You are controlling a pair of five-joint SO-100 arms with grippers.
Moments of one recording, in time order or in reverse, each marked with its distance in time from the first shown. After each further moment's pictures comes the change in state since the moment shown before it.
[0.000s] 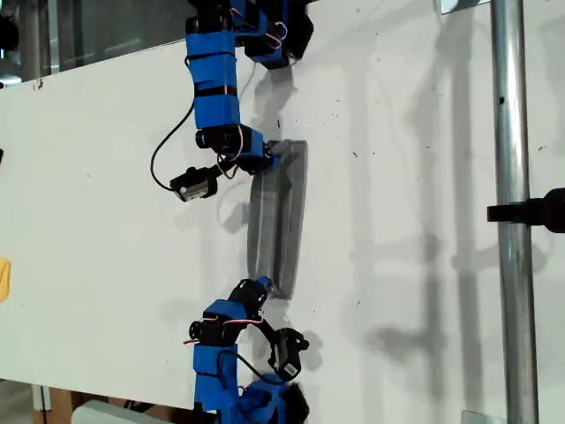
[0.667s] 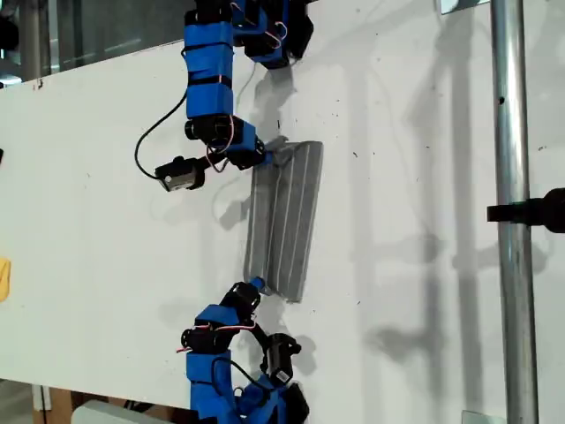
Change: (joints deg) arm 0 -3.7 4.3 1.1 -0.3 5.9; arm 1 3.3 4.9 -3.9 8.6 0.9
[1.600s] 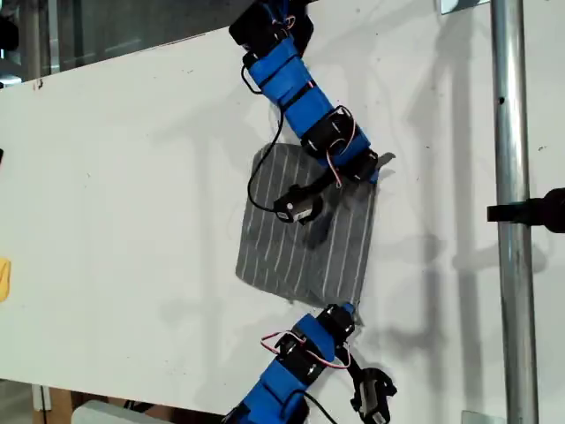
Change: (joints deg) arm 0 40.3 -12.8 -9.5 -0.4 -35.9; arm 1 -36.7 -31.3 -29.6 -18.2 15.5
